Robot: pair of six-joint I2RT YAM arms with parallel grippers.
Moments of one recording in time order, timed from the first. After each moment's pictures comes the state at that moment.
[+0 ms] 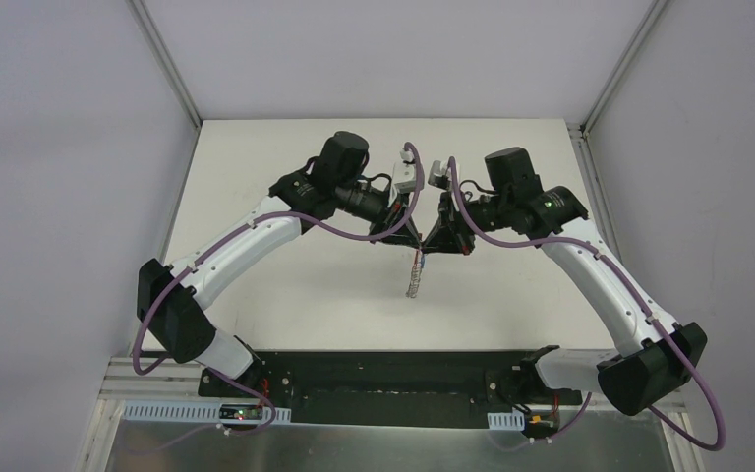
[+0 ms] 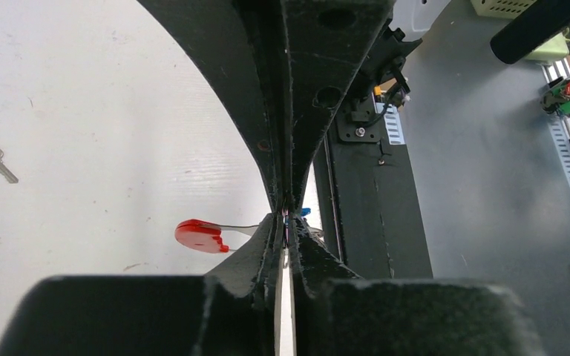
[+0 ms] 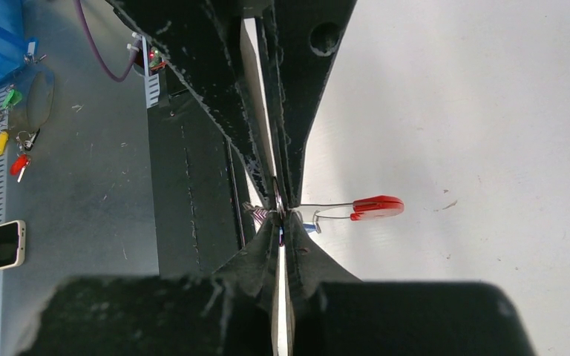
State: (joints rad) left arm -0.71 1.50 1.42 -0.47 0.96 0.20; right arm 0.50 1.26 1.30 -0.87 -0.89 -0.36
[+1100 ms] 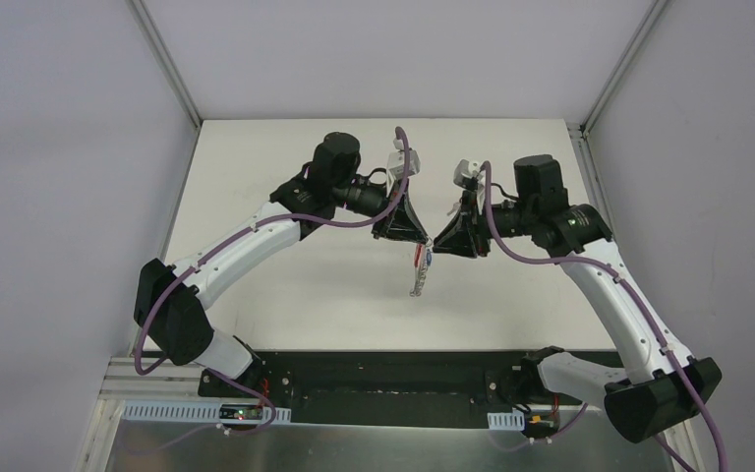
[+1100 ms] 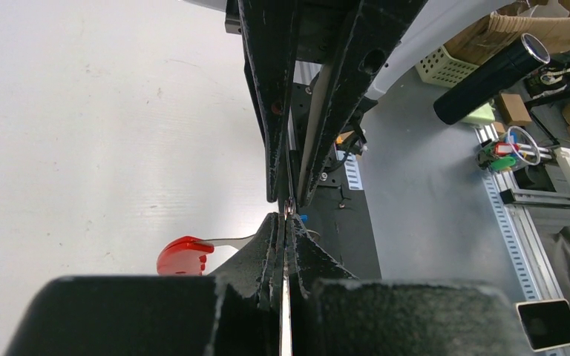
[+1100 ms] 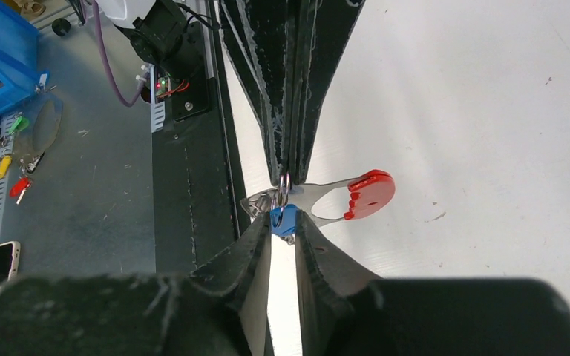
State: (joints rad) left arm -0.69 1.49 1.31 -0.15 1.05 -0.13; right arm 0.40 1.13 1.20 -0.78 -0.99 -0.33
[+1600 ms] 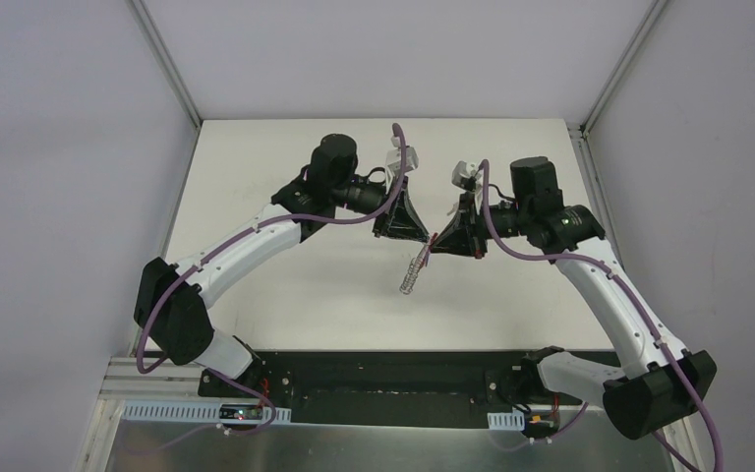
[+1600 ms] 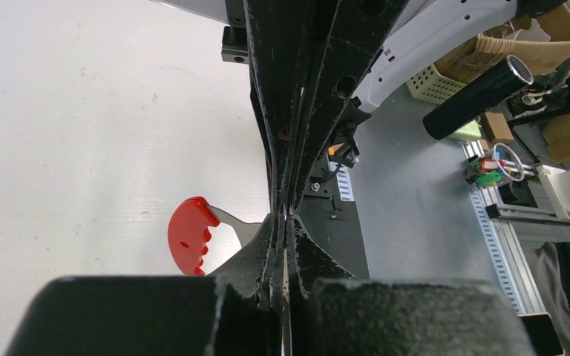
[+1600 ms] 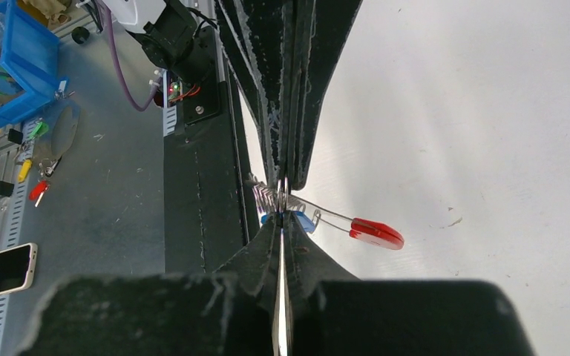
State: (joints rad) left arm -0.68 1.49 1.28 -0.06 1.05 -0.22; right arm 0.40 1.14 1.16 -0.73 -1.03 -0.30
